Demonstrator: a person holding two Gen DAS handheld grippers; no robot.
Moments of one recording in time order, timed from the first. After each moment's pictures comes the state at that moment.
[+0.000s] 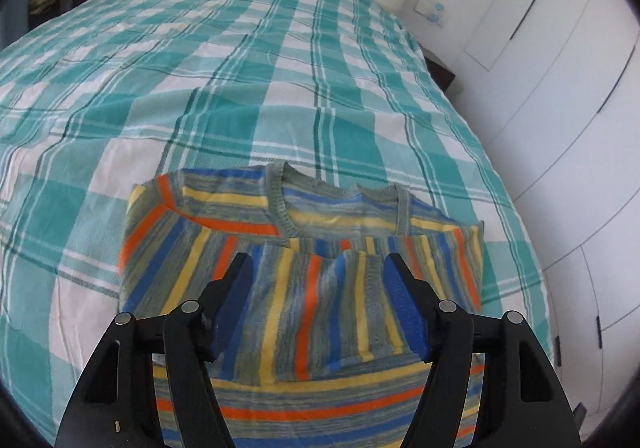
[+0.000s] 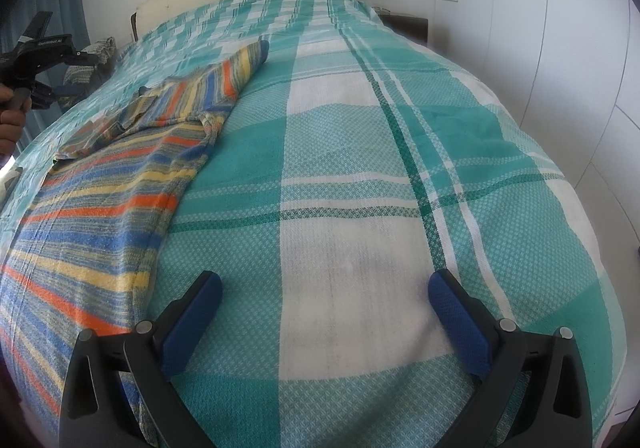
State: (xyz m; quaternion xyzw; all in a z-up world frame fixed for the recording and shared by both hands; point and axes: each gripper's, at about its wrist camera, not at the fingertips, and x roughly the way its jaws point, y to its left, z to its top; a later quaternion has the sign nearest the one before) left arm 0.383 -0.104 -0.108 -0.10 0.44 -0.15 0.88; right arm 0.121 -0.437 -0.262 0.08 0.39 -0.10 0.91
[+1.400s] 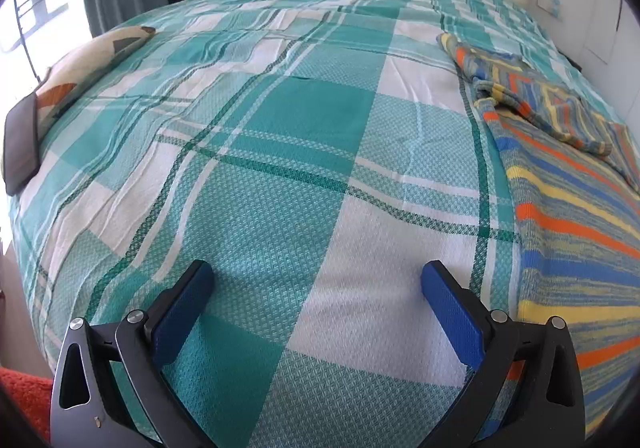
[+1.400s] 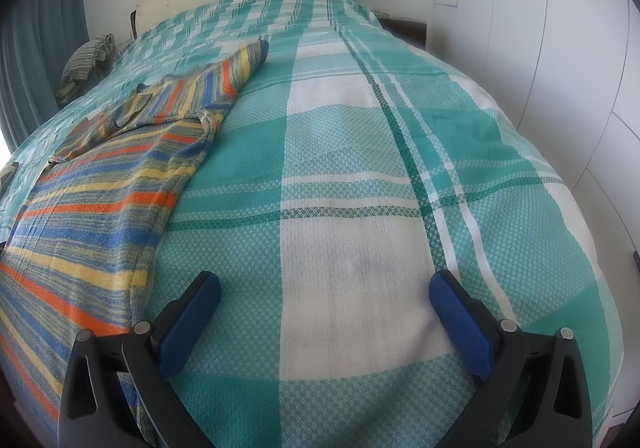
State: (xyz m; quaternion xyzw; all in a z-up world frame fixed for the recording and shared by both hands) left arm 0.204 0.069 -0.221 -0.03 0.44 0.07 0.89; right arm 0.123 -0.436 -0.264 0.07 0.39 -0.11 0.91
